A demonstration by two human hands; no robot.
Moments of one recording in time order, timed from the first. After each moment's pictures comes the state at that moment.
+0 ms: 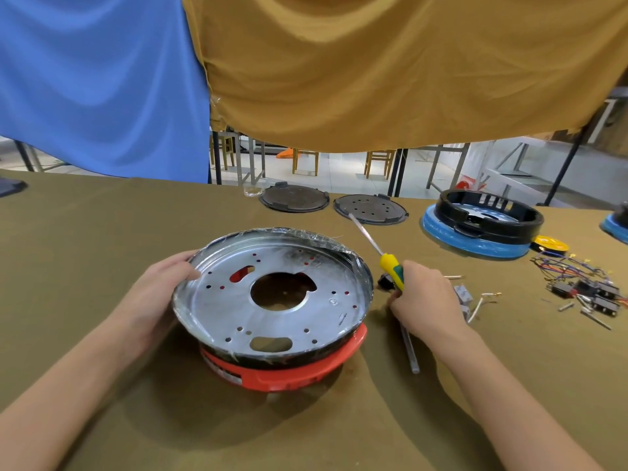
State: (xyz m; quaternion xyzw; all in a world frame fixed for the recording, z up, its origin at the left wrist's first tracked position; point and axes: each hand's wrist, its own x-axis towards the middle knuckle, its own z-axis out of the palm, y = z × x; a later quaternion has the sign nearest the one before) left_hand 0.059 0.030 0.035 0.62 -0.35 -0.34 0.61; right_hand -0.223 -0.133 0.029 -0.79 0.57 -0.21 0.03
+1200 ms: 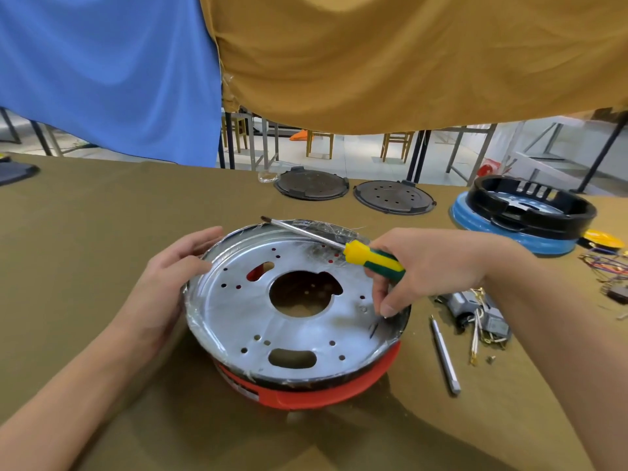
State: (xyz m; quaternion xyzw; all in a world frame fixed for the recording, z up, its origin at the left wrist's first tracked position) left_hand 0.061 0.025 0.033 0.59 -0.35 -0.30 0.66; right_hand -0.187 -0.135 0.118 -0.93 0.27 0.09 0.24
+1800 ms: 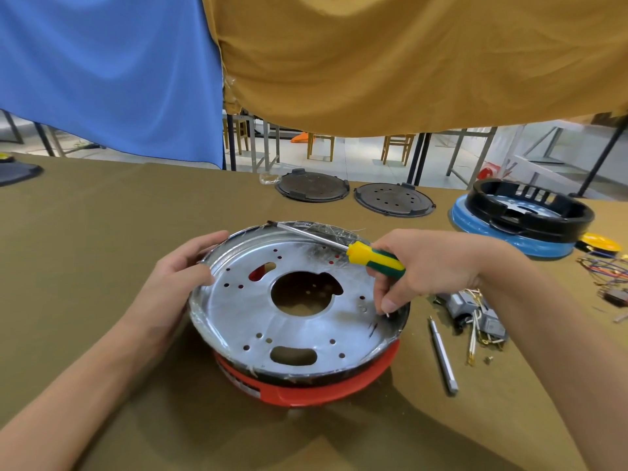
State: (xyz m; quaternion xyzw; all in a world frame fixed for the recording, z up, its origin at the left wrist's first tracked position) left_hand 0.062 0.025 0.032 0.62 -0.36 -0.29 0.64; right_hand -0.188 -0.138 0.119 -0.92 0.28 0.09 0.26
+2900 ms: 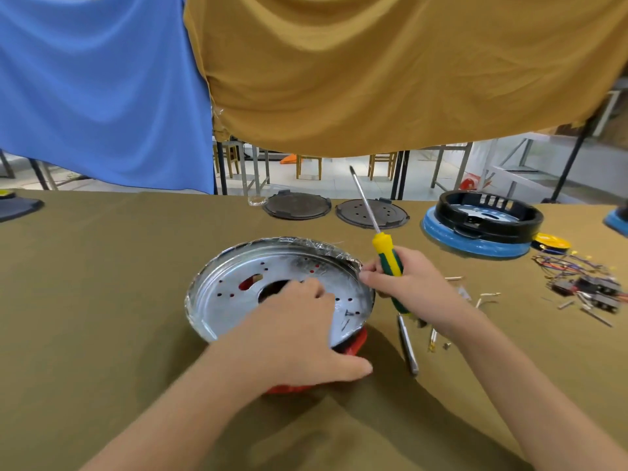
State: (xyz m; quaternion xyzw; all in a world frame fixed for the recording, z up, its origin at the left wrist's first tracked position) left_hand -0.080 0.024 0.090 0.73 -0.68 -0.06 0.03; right_hand -0.228 -0.119 0.064 -0.80 0.37 -0.31 0.37
